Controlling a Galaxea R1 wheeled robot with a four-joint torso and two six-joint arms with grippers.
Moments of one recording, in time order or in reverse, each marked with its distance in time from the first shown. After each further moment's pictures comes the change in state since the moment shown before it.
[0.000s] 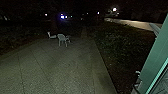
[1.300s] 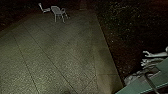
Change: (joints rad) left arm -0.437 -0.366 0.181 -0.248 0.081 -0.021; right arm 0.065 -0.066 0.132 -0.001 -0.012 -0.007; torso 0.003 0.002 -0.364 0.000
